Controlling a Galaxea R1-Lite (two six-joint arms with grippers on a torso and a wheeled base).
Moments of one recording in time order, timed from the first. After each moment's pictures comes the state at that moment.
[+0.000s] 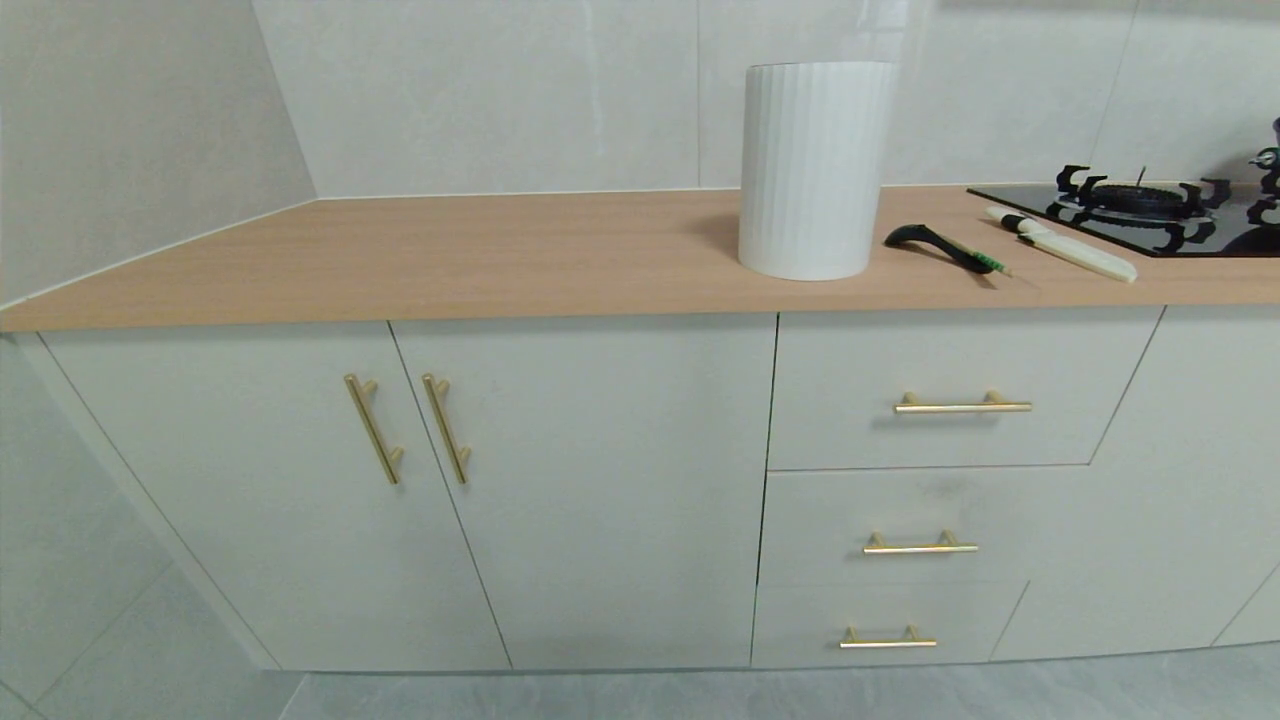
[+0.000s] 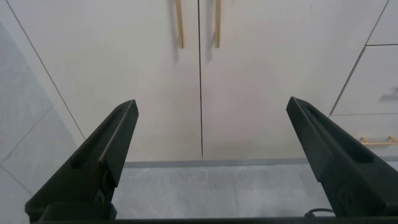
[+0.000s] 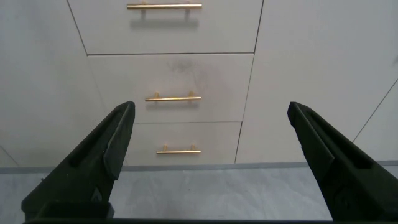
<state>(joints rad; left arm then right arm) 0.00 0.00 0.00 0.01 -0.02 0.01 -0.01 0.00 0.00 0.00 -0.03 -0.02</state>
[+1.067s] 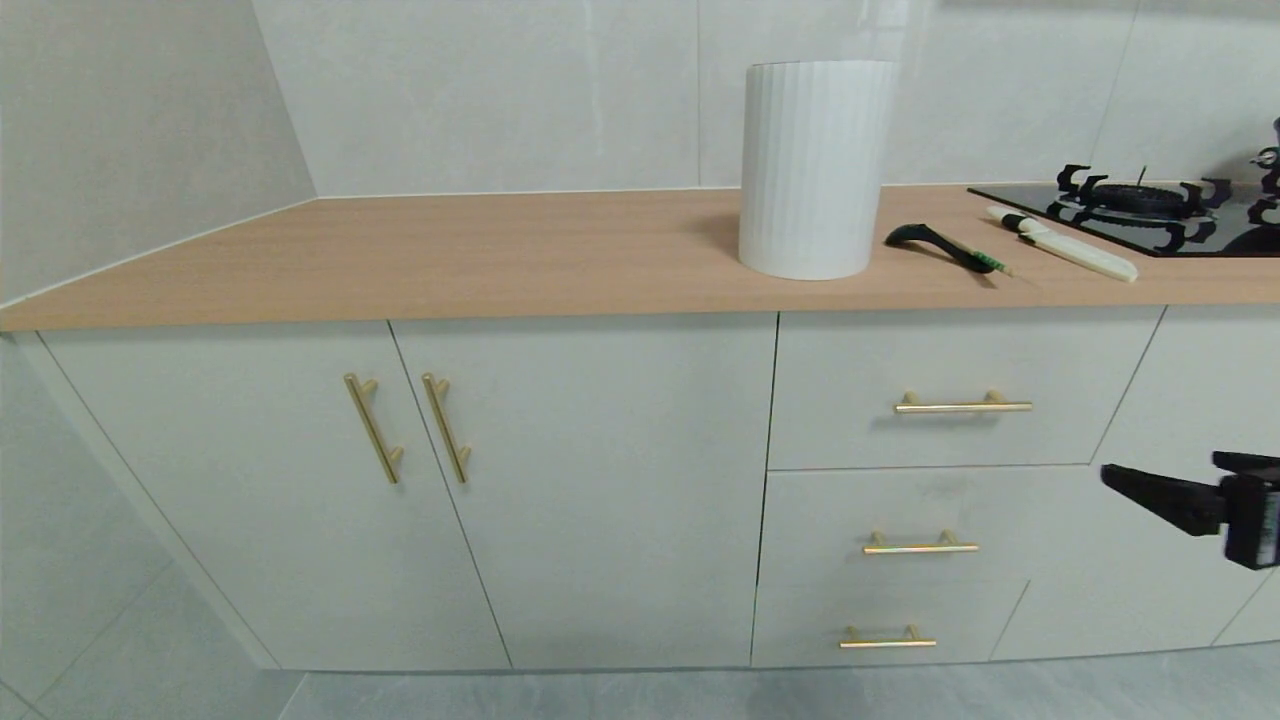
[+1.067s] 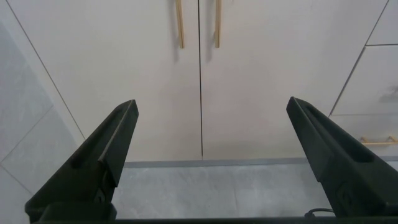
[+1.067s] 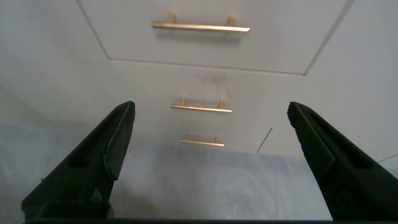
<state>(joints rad) 0.00 0.00 0.00 0.01 -0.02 0.01 0.07 1.18 -0.54 -0.29 0.05 -0.02</state>
